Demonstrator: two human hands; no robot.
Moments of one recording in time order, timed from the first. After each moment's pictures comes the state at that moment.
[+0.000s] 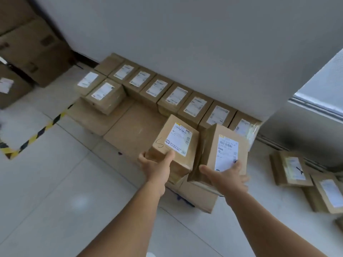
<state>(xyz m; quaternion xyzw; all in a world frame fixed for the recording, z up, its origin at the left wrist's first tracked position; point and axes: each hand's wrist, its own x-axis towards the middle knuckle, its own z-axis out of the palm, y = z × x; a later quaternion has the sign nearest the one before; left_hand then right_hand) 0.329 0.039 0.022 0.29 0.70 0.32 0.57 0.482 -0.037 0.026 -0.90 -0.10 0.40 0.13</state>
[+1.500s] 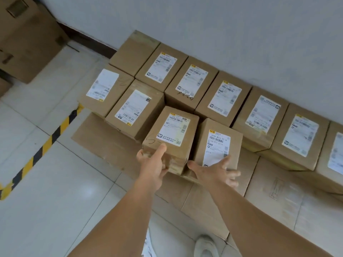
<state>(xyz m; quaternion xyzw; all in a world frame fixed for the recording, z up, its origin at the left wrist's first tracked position) 0.144 0.458 -0.146 0.14 0.69 0.25 0.66 0.269 0.391 -0.147 -0.91 -0.05 0.42 0.03</state>
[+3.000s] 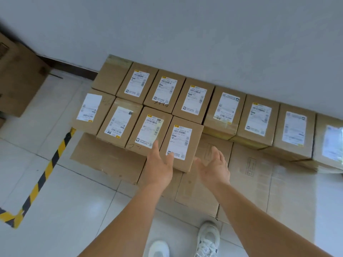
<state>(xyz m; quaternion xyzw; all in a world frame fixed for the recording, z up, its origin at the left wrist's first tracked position) 0.180 0.412 -0.052 0.63 0.62 0.03 0.48 0.303 0.328 -0.066 -0.88 -0.18 0.39 0.19</state>
